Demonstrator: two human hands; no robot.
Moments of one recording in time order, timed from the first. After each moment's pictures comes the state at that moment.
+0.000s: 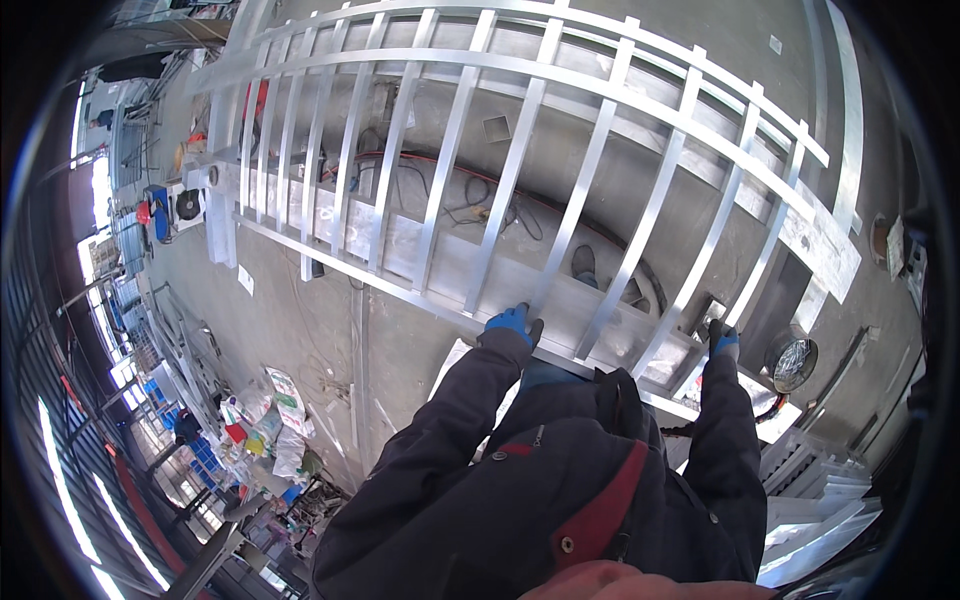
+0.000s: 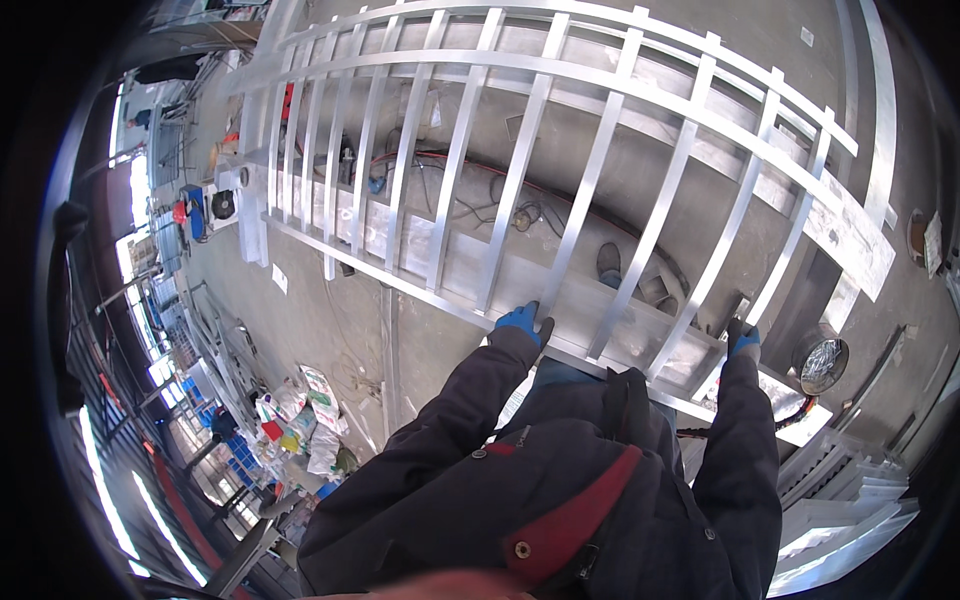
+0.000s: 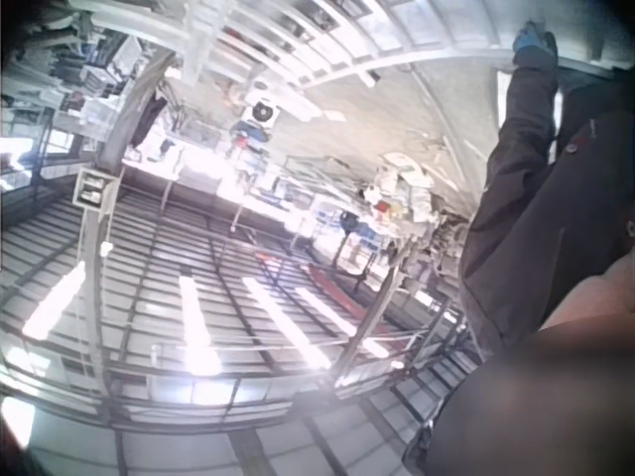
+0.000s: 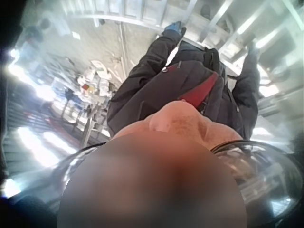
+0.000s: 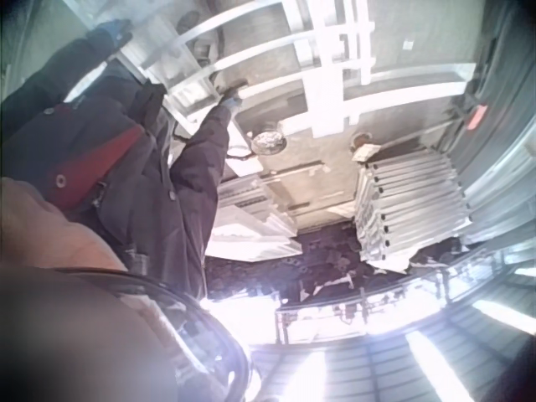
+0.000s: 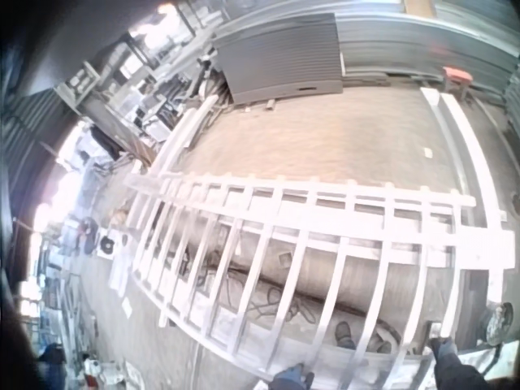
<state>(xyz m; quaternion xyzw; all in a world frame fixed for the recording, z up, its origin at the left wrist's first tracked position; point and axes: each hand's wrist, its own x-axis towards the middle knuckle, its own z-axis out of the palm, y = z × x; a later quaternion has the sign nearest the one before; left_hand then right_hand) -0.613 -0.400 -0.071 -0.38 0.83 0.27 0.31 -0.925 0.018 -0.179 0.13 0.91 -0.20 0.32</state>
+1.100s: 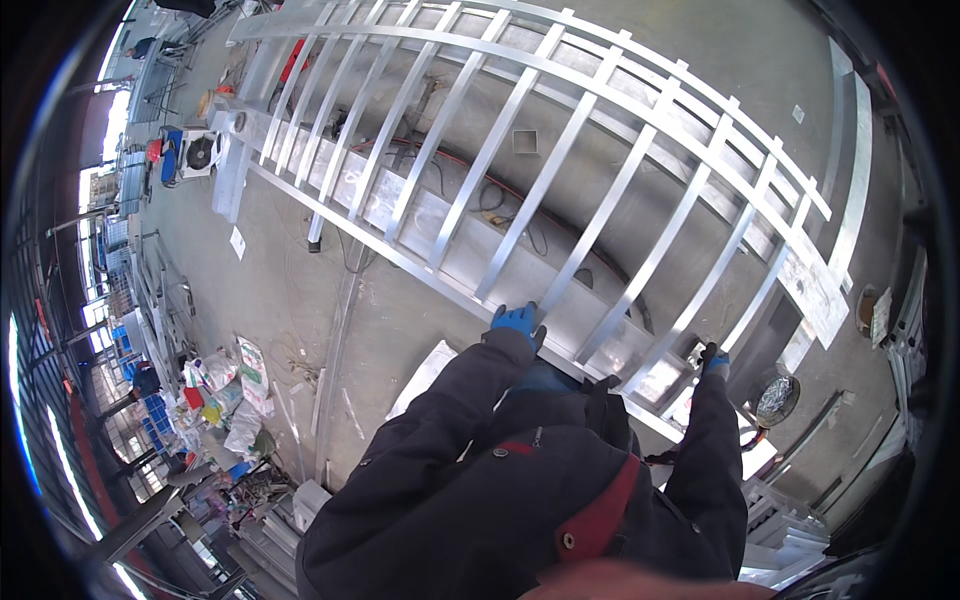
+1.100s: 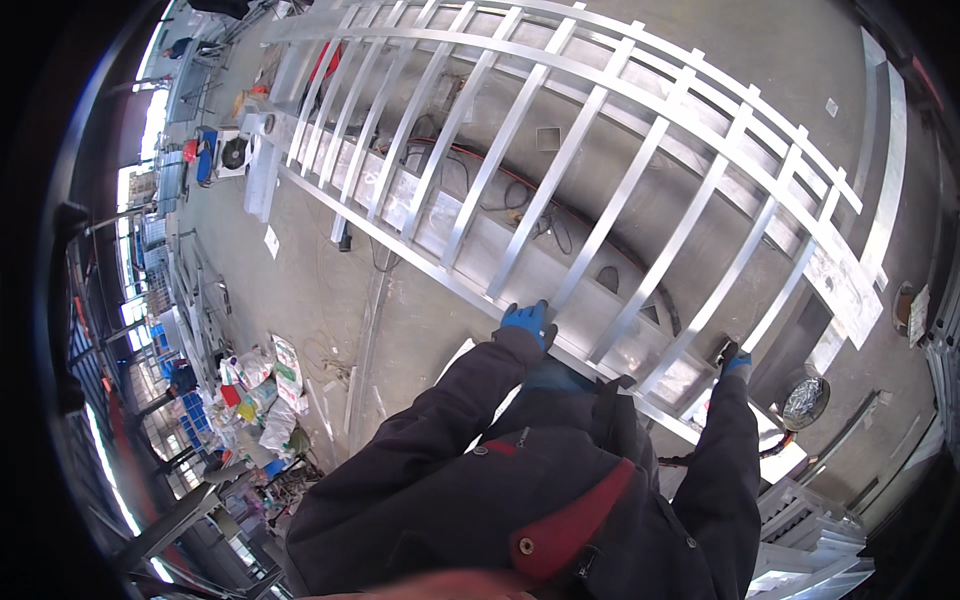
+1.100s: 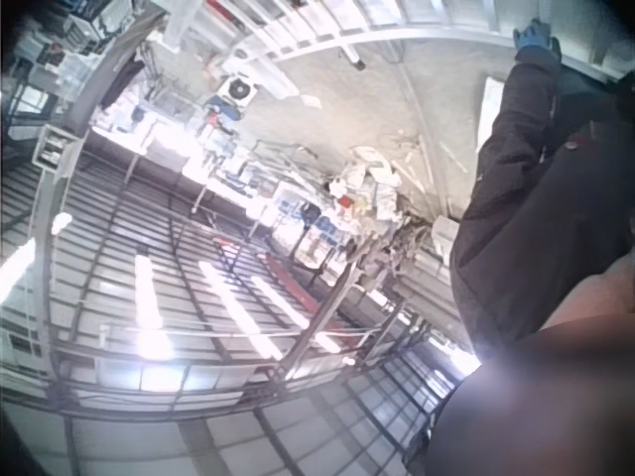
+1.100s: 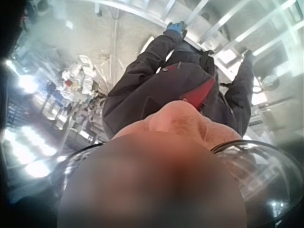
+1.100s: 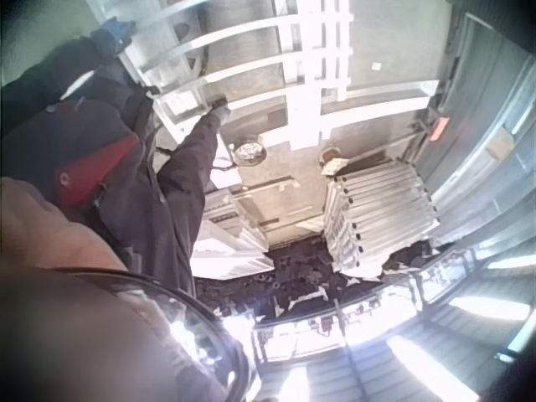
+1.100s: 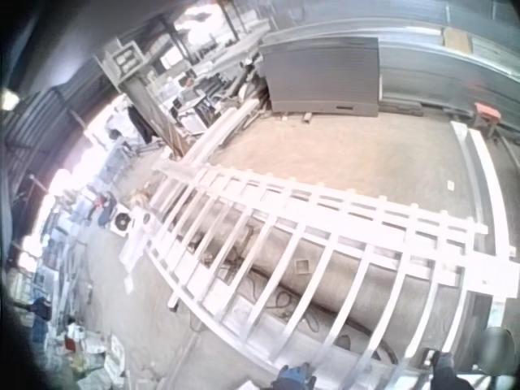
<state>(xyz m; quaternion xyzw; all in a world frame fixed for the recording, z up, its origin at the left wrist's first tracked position) -0.580 -0.383 -0.072 -0.34 0.87 0.25 0.25 -0.933 0.031 -0.224 0.11 0.91 -0.24 0.32</state>
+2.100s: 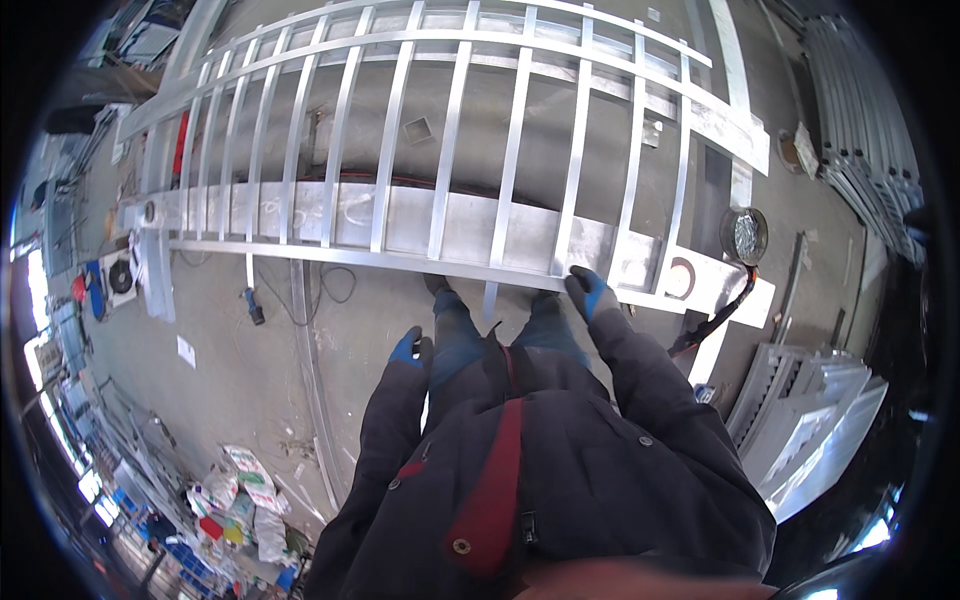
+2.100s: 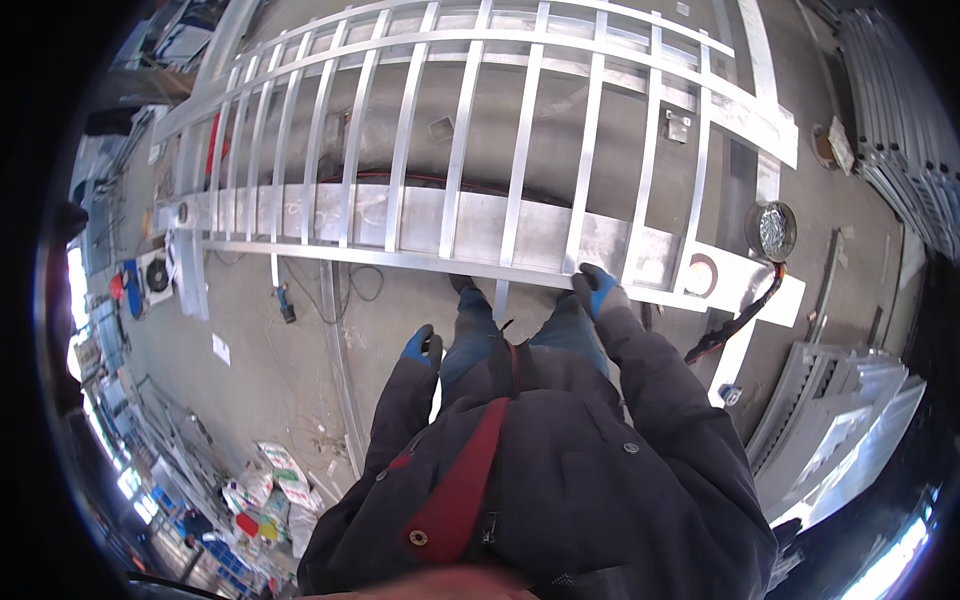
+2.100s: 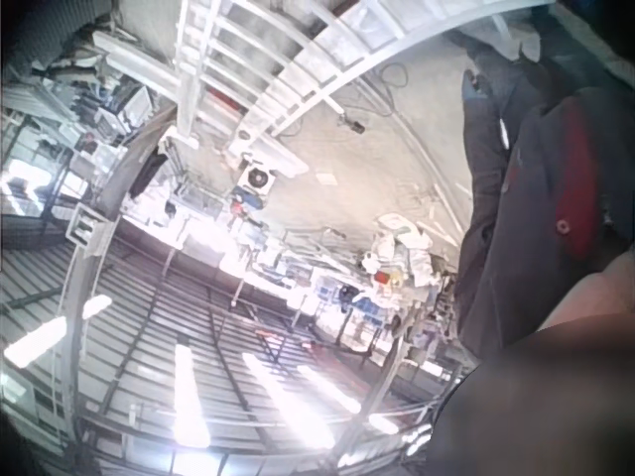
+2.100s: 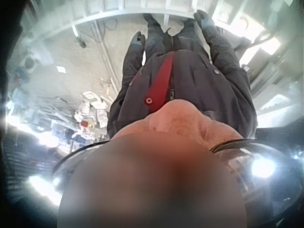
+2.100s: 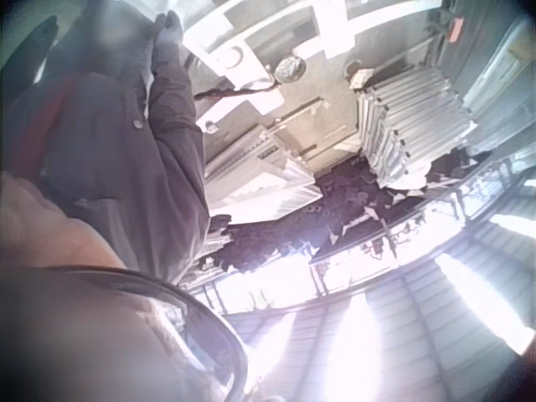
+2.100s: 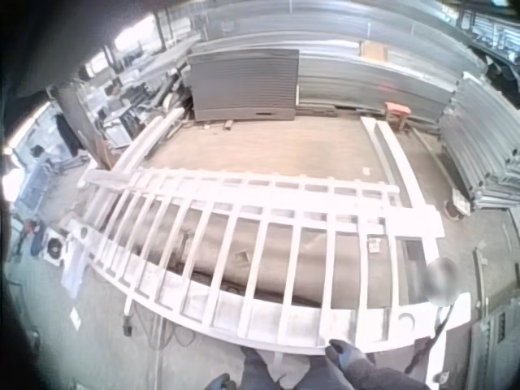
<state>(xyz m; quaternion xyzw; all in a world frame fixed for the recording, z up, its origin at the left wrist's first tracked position) -0.330 -0.415 -0.025 -0.51 0.70 0.49 0.14 -0.654 -0.134 -0.037 -0.06 0.85 -0.35 0.39</state>
